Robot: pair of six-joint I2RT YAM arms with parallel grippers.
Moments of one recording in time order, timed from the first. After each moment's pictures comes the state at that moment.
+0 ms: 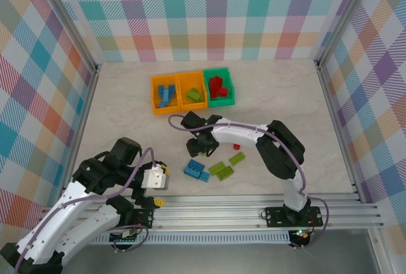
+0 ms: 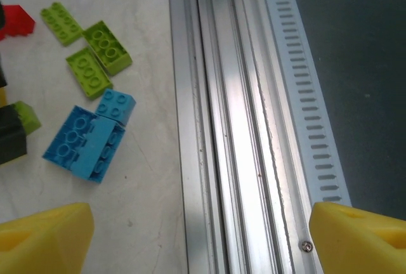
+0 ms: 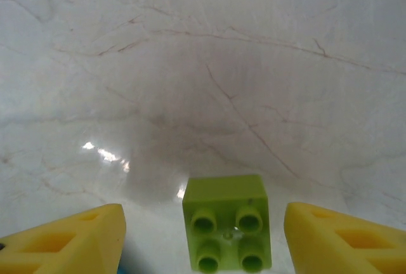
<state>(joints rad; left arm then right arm) -0.58 0.66 0.77 -1.20 0.65 0.94 0.94 2.01 1.43 -0.73 0.07 0.44</state>
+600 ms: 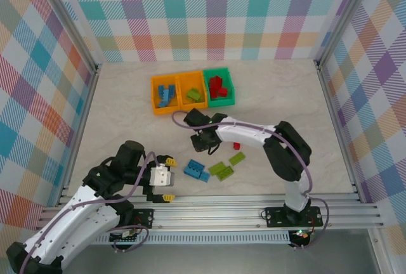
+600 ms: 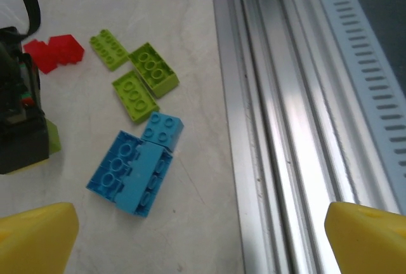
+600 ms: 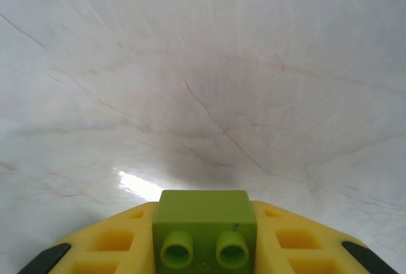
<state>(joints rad) -0.57 0.59 0.54 -0.79 0.65 0.87 0.90 1.91 1.40 -0.69 0.07 0.46</state>
